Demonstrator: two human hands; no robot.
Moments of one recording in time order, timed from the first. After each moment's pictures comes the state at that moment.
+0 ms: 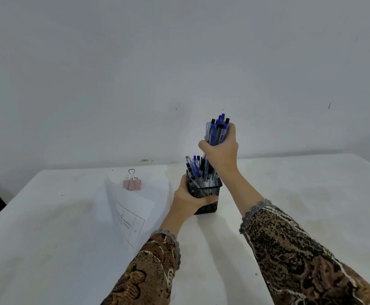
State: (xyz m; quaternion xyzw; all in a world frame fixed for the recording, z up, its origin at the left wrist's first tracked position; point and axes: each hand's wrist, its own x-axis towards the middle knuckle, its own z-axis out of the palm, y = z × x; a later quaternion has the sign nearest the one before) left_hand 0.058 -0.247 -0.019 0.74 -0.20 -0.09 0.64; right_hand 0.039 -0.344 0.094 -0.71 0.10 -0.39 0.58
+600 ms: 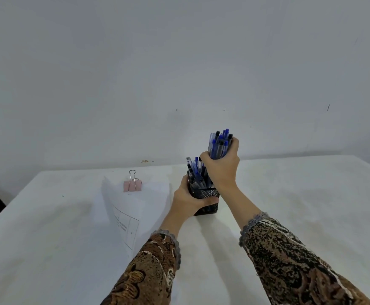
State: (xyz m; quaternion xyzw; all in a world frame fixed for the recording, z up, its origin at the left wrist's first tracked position) left_hand 0.061 -0.245 -0.016 0.74 -0.20 -0.11 0.63; right_hand 0.031 -0.335 0.071 -0.69 0.12 -0.43 0.57
